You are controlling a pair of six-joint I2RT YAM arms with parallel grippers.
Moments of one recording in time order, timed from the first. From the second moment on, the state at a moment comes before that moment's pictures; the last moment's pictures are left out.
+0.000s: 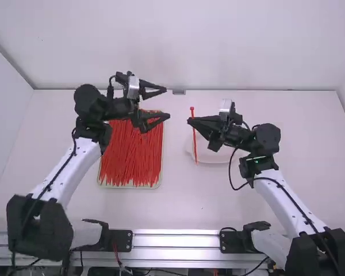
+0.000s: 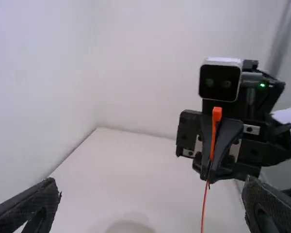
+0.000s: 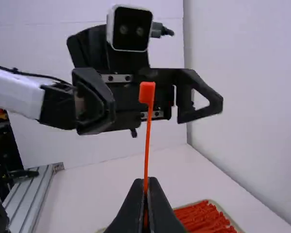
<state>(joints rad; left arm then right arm) -0.12 1.41 1.05 0.66 1.28 -0.34 0.23 1.20 0.68 0.86 -1.05 0.36</state>
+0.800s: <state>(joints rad) -0.25 1.54 1.21 0.88 1.41 -0.68 0.33 1.20 0.68 0.96 -0.82 0.36</state>
